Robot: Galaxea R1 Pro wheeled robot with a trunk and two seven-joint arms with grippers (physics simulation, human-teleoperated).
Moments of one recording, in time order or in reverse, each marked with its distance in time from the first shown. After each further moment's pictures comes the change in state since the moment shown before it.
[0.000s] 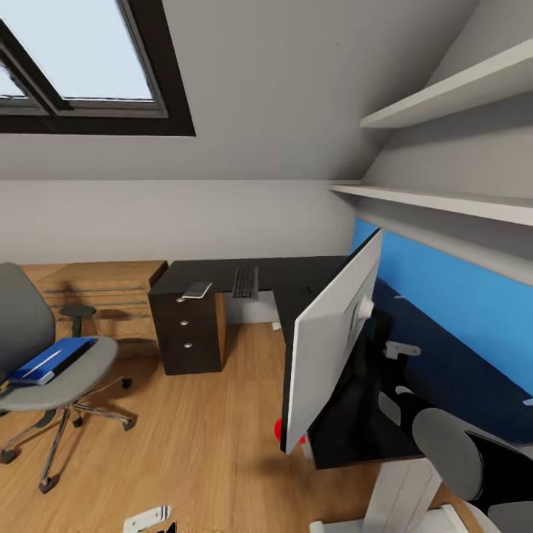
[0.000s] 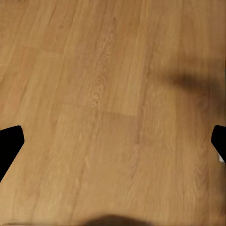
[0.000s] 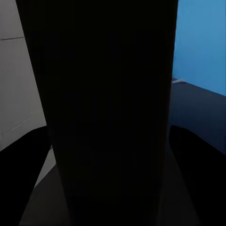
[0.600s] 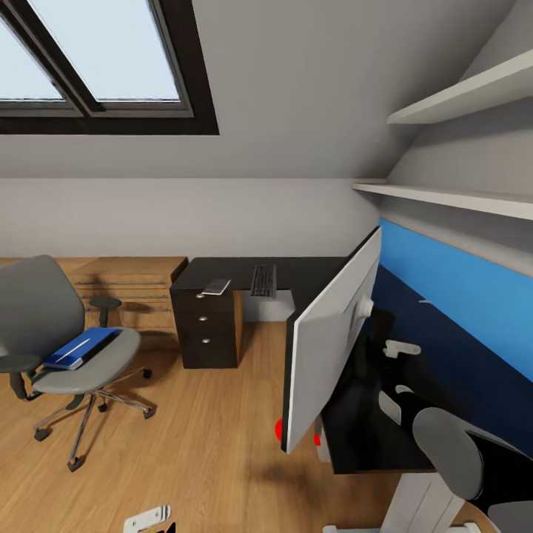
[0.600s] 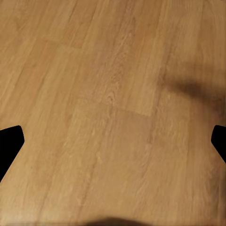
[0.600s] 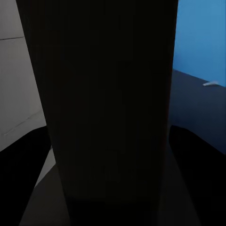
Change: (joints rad) left arm 0.000 0.000 0.000 0.000 0.000 0.000 0.000; right arm 0.000 -0.001 -0.006 -0.008 0.017 -0.002 0.002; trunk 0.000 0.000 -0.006
